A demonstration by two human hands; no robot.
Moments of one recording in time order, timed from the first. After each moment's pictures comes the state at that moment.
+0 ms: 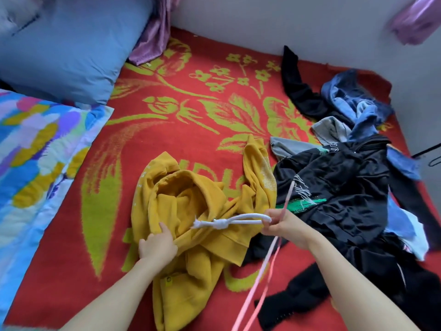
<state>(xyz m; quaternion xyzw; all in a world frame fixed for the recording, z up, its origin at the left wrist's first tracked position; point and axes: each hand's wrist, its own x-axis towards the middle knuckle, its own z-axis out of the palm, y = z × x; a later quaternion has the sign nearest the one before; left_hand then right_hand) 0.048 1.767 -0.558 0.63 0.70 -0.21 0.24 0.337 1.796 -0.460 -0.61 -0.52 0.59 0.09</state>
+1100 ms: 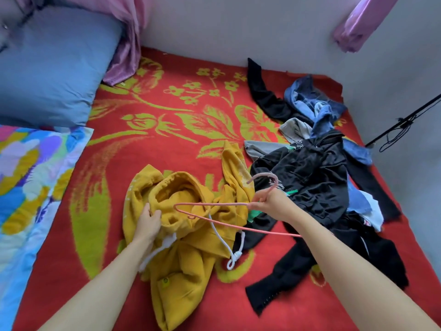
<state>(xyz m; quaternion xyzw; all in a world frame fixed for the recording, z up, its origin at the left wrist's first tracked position) 0.043 1.798 -0.498 0.34 0.72 0.28 0.54 0.327 1.791 -0.387 -0.70 -0.62 0.35 0.02</state>
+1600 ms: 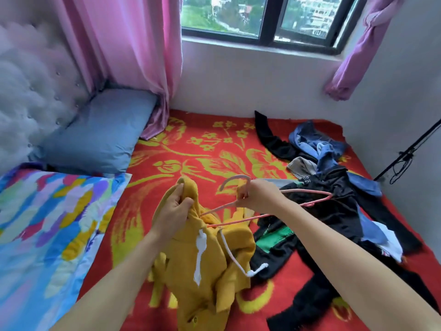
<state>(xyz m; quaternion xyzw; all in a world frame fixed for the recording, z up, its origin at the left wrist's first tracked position) 0.020 1.782 -0.323 0.52 0.55 0.41 0.51 0.237 1.788 -0.257 -0.61 -0.78 0.14 0.00</state>
